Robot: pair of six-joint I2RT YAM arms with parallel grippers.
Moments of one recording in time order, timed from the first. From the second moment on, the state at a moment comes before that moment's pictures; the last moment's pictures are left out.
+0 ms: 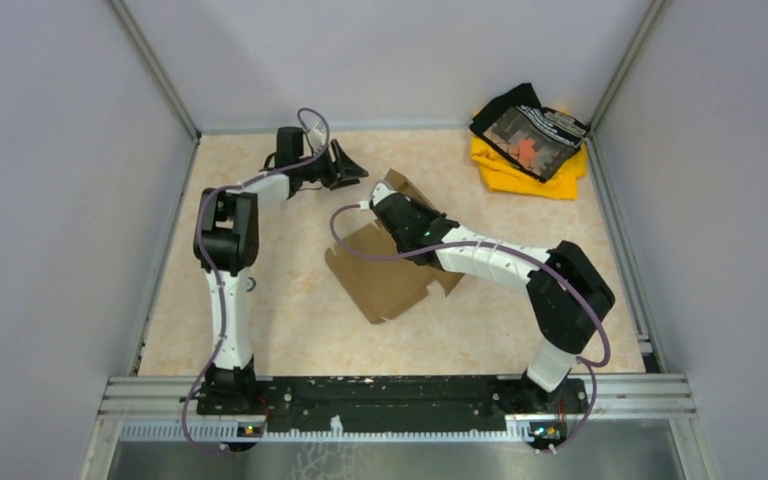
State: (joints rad) left arm -0.18 2.29 1.61 0.15 0.78 -0.67; right arm 0.85 1.68 1.17 -0.29 0.81 -0.48
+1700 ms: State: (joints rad) left arm -0.26 2.17 1.11 0.80 0.95 -0.72; right arm 1.03 1.73 1.02 -0.12 1.14 -0.69
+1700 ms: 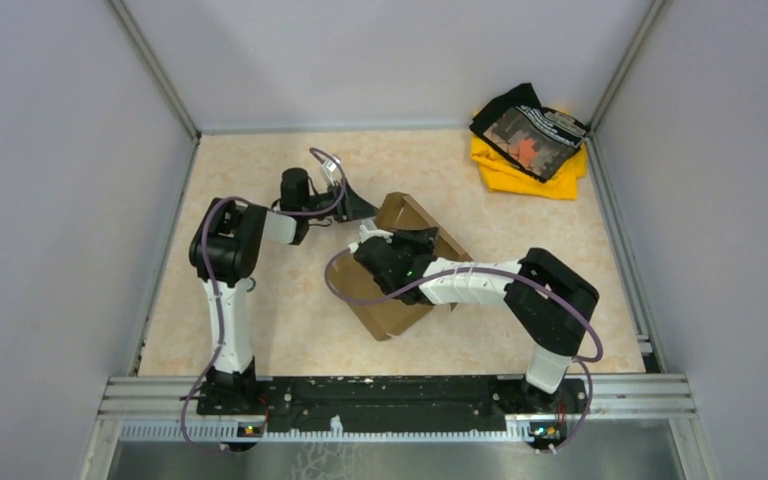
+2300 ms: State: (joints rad) left arm -0.26 2.13 0.98 0.93 0.97 -0.72; right arm 1.08 1.73 1.01 -0.05 1.21 -0.71
